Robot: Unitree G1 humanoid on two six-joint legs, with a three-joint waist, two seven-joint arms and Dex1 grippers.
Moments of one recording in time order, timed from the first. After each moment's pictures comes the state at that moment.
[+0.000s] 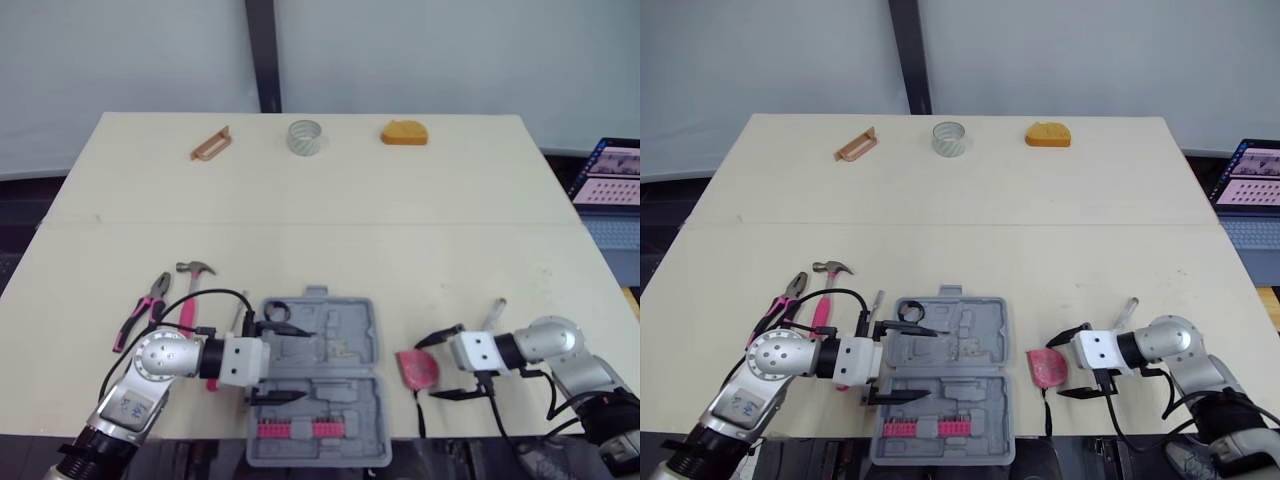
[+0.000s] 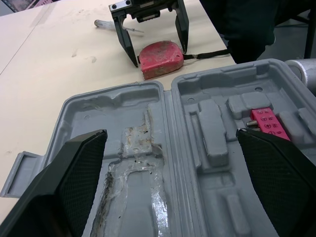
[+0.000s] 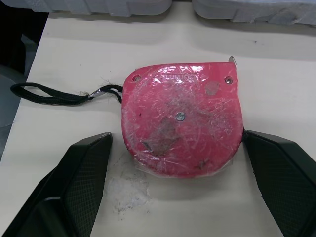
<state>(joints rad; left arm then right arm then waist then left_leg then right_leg) -0.07 0.67 -0.20 -0.21 -0.16 -0.20 -1.07 -0.26 -0.82 0.24 0.38 0.09 -0.43 1.39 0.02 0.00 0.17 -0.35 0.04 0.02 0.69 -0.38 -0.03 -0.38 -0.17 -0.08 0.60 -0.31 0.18</state>
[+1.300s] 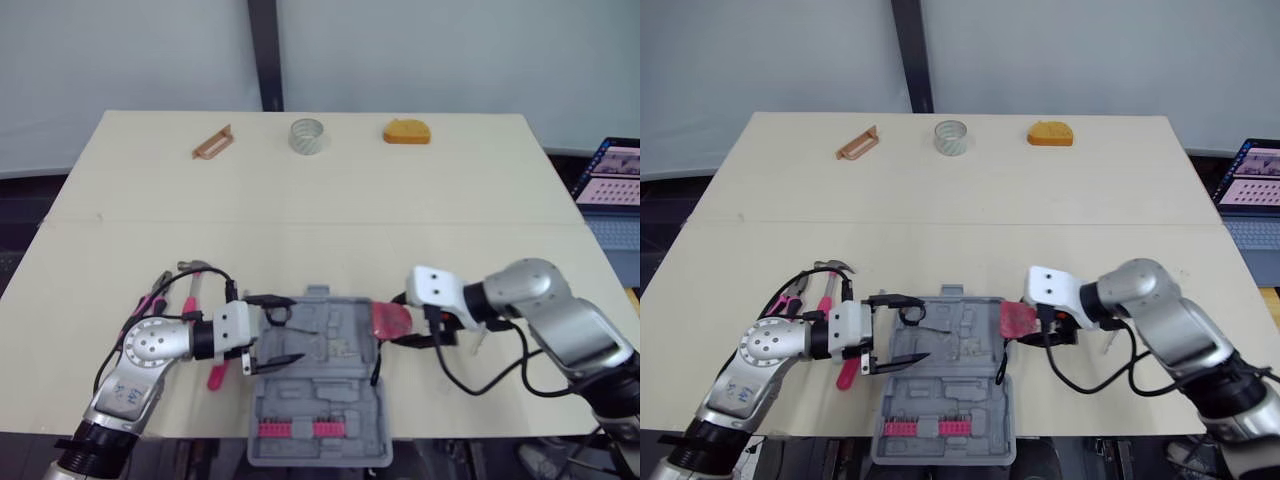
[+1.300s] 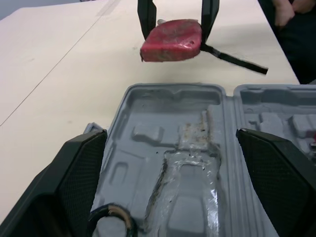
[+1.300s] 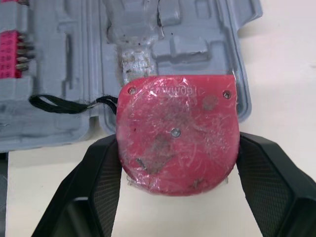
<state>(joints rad) -0.11 0.62 -0.11 -0.18 -0.24 -0.05 -0.96 -0.54 -0.88 0.39 -0.33 0.09 0.68 1.23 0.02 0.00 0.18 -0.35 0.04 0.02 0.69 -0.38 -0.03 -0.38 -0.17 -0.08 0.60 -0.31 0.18</state>
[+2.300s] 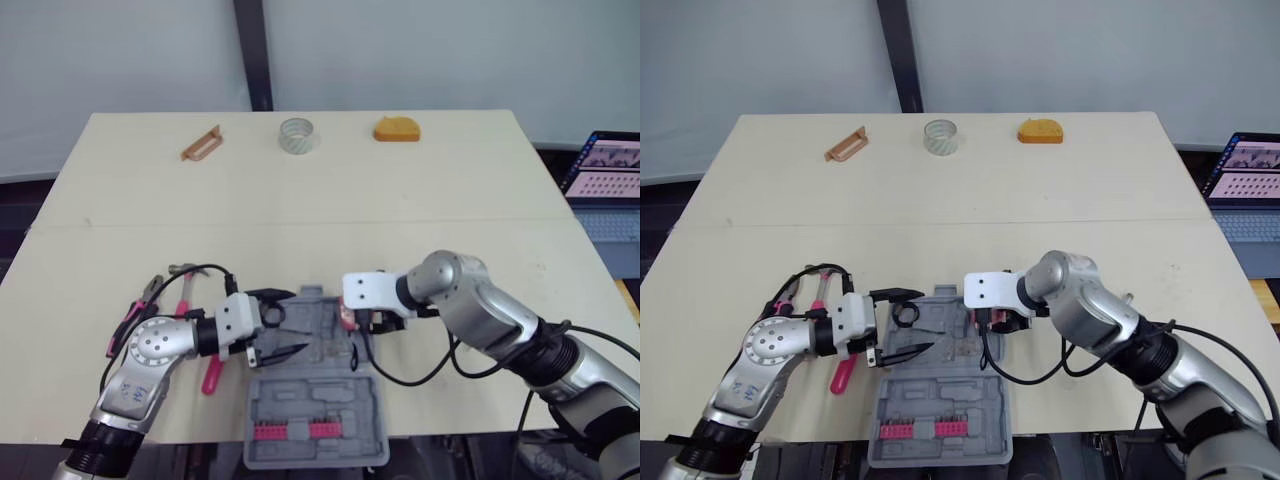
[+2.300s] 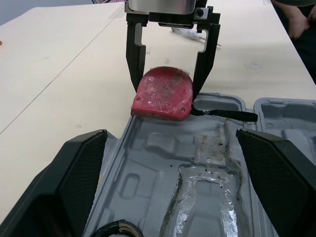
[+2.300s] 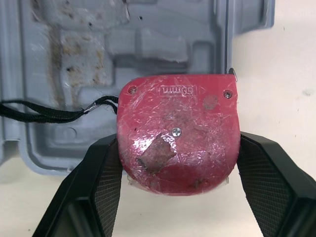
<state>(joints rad) -0.10 0.59 -0.10 -0.19 -0.23 -0.02 -0.92 -0.76 -0.68 0.71 -0.26 -0.22 0.78 1.14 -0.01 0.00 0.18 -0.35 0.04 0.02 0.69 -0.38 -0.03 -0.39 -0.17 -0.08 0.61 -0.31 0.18</state>
